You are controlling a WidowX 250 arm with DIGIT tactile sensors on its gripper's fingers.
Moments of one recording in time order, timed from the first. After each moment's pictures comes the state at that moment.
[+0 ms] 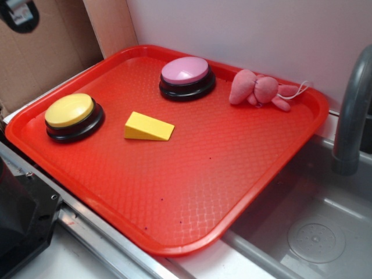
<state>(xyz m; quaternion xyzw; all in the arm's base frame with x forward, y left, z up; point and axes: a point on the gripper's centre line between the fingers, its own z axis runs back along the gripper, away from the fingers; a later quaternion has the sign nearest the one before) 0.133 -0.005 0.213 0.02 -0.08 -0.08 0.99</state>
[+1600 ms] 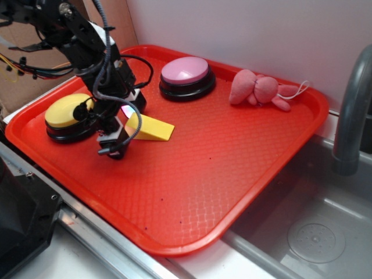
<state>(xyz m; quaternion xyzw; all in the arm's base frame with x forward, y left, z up) 0.218 0.009 0.021 -0.01 -0.14 -0.47 0.87</state>
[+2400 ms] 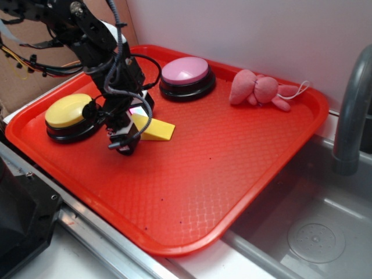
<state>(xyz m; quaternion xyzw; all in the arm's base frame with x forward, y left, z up) 0.221 0.005 0.021 0.00 -0.12 -0.46 0.88</state>
